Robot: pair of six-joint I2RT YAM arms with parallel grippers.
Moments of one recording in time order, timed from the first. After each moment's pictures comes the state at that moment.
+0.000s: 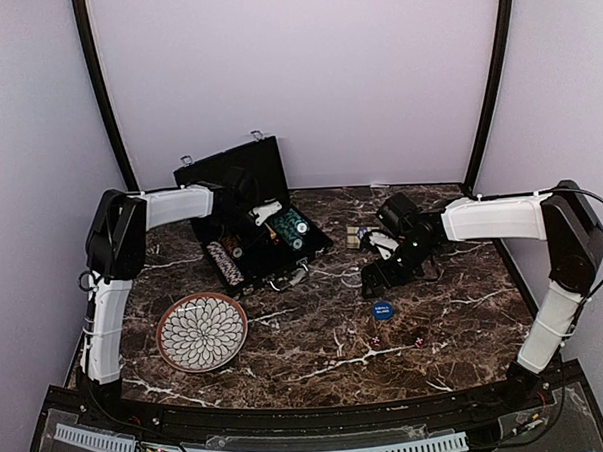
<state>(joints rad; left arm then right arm) -0.47 2.30 1.85 -0.60 0.24 0.55 0.64 1.73 1.13 -0.65 -0.16 0.17</state>
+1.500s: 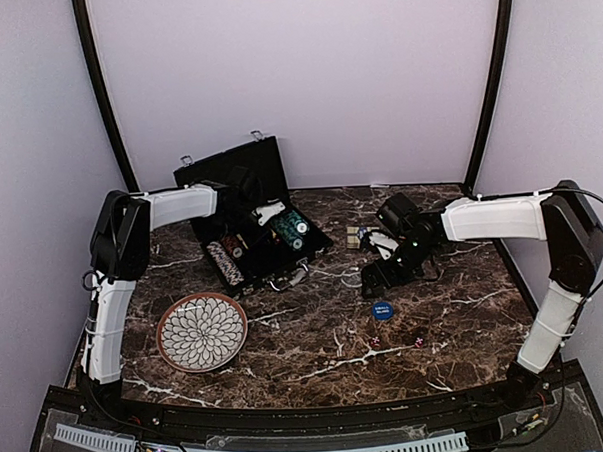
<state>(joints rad) -0.48 2.33 1.90 -0.62 0.20 0.56 0.64 1.73 1.13 -0.65 -0.16 0.17</state>
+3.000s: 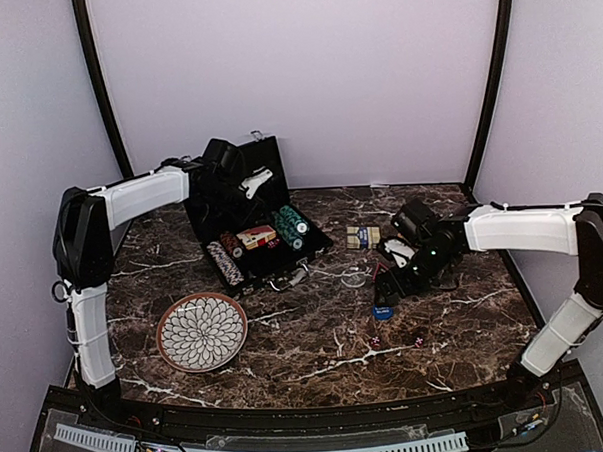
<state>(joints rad) -0.48 2.07 1.80 -0.60 0.36 0.42 0.65 1.57 1.02 -0.69 -0.15 0.22</state>
